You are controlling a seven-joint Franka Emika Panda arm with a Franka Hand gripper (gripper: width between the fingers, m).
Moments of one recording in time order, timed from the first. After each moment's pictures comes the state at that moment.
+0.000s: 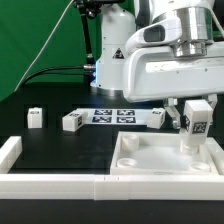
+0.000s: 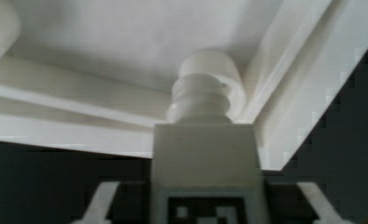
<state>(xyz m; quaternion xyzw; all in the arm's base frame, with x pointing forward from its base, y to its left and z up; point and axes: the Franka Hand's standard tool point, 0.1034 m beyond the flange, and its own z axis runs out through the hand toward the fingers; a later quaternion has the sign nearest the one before) 0.617 0.094 0.090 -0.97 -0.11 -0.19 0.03</state>
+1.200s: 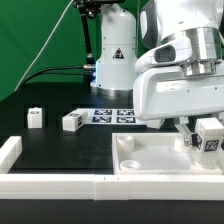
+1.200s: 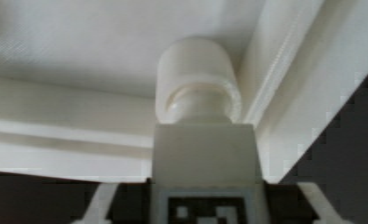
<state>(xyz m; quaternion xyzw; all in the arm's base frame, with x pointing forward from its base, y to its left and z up) 0.616 0.114 0.064 -0.97 -0.12 -0.21 0.04</state>
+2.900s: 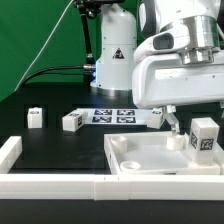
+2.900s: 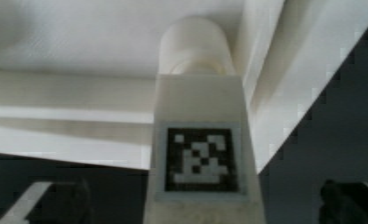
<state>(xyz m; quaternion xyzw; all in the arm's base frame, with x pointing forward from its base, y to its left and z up) 0.606 0.113 0.080 -0.97 -0.13 -0.21 0.03</state>
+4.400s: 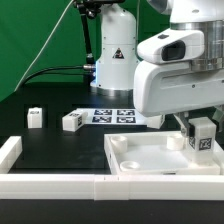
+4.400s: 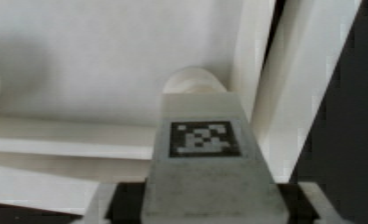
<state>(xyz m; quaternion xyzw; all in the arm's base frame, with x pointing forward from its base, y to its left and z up) 0.617 0.109 0.081 -0.99 -0.13 -0.01 0.04</state>
